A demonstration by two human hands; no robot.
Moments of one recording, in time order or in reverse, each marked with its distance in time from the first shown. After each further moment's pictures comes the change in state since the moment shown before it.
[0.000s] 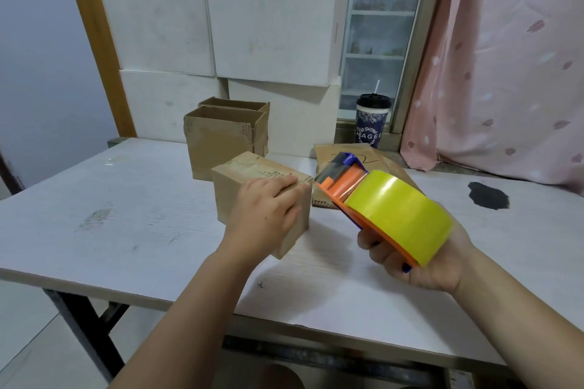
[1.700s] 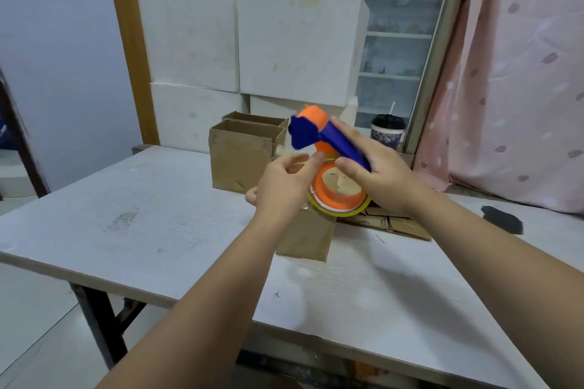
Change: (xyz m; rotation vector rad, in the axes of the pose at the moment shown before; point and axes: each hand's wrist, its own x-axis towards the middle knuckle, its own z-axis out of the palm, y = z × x) left_hand 0.050 0.021 -0.037 -0.847 0.092 -0.905; right_hand 0.068 -0.061 0.052 -1.833 0.360 -0.938
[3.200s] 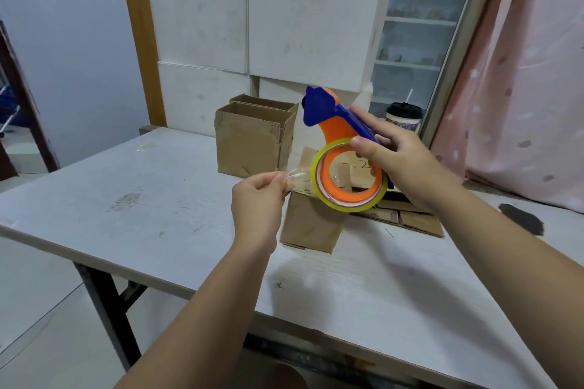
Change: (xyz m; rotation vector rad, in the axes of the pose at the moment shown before) left_hand -0.009 -0.052 -0.013 -0.291 0.280 -0.149; right_hand -0.006 -0.013 -0.003 0.512 -0.001 0.107
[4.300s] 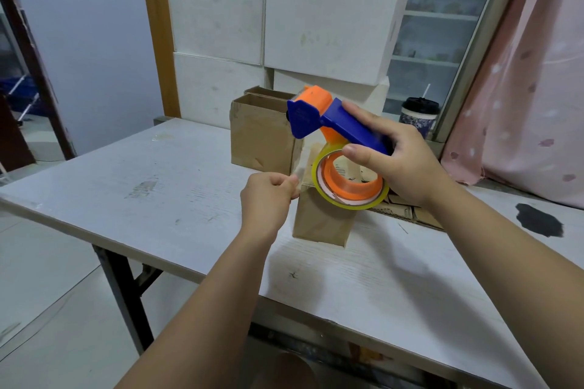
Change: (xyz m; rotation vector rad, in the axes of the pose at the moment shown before) left_hand 0.014 -0.010 -0.016 0.349 -0.083 0.049; right_hand 0.002 -0.004 0.019 -0.094 -0.013 -0.108
